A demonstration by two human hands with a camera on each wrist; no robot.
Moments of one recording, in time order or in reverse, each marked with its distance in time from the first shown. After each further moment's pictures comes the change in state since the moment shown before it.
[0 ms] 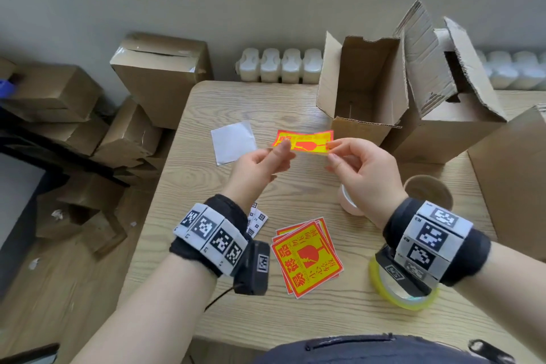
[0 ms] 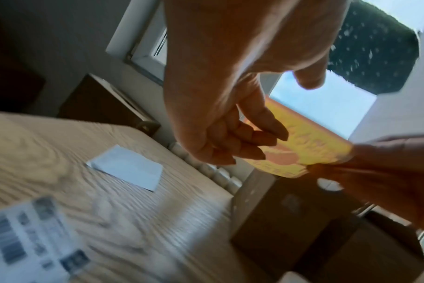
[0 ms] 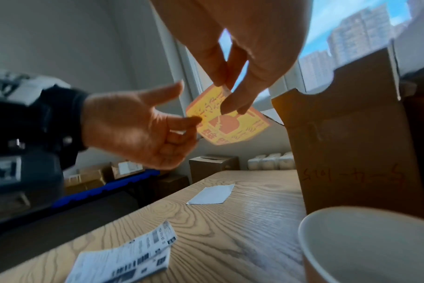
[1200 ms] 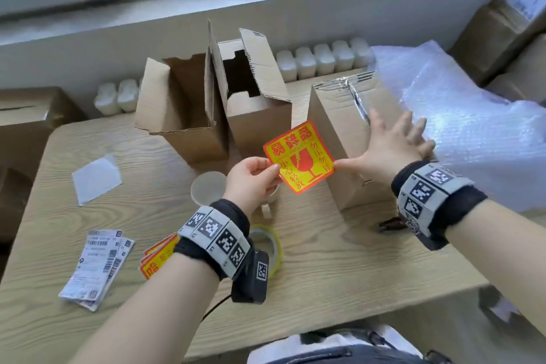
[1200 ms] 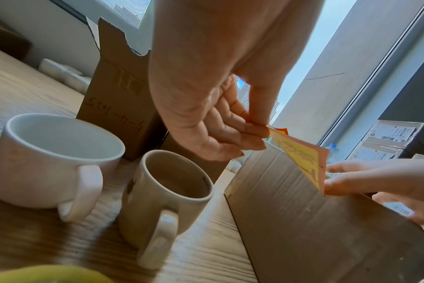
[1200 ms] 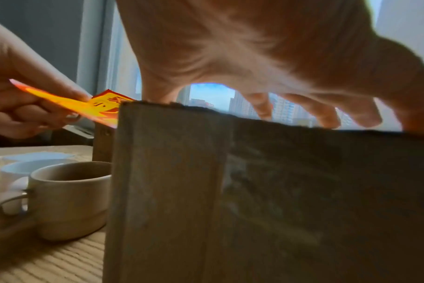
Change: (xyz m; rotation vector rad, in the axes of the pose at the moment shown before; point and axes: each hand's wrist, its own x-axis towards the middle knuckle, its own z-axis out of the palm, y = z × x) left_hand -0.049 0.021 0.267 0.001 -0.195 -0.055; right_hand -0.047 0.097 -0.289 -0.945 -0.015 0.708
